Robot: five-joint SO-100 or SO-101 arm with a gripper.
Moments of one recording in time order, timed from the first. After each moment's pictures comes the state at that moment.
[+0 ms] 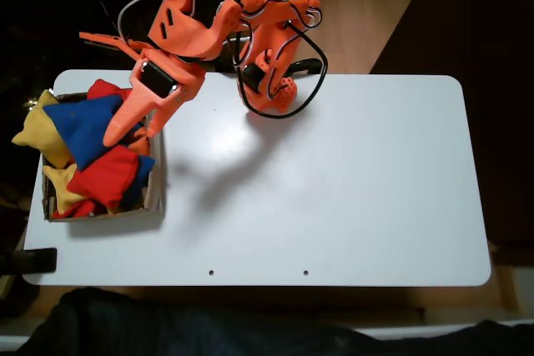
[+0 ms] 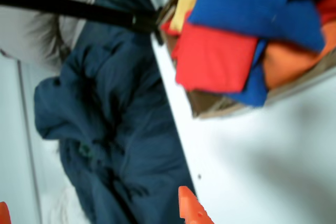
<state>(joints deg) 42.9 141.9 109.4 70.0 -12.7</state>
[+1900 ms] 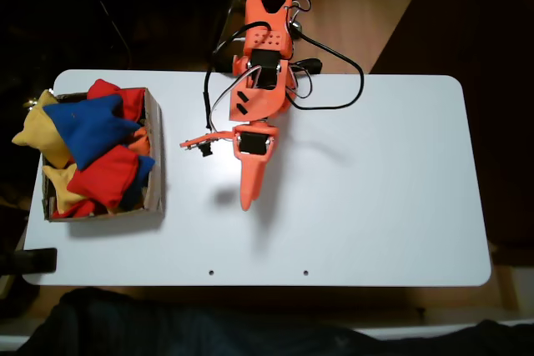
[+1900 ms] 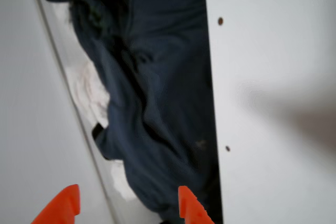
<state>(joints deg) 4.9 163.1 155.9 34.8 6.2</state>
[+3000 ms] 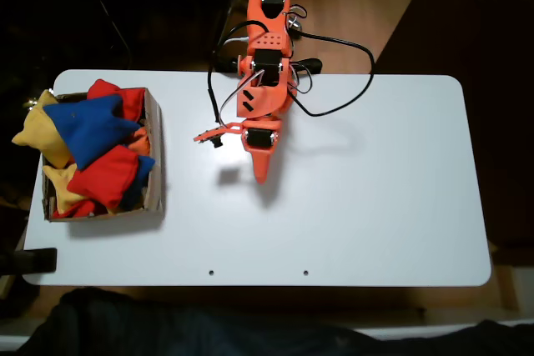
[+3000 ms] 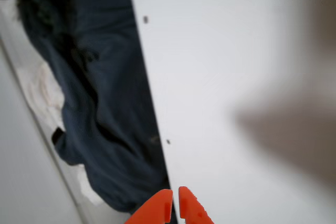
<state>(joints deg) 3.3 180.7 168.0 50.1 7.4</state>
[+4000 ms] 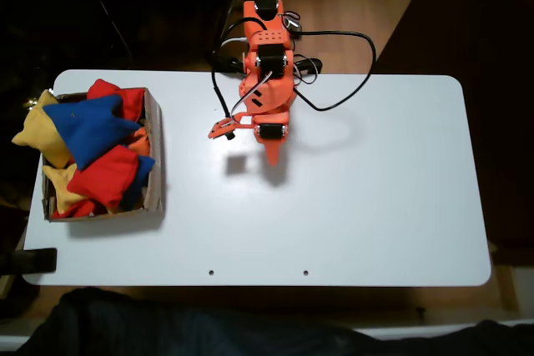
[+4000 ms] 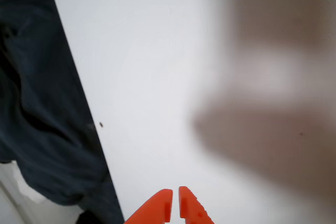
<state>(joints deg) -3.4 188.6 169.6 69.7 7.3</state>
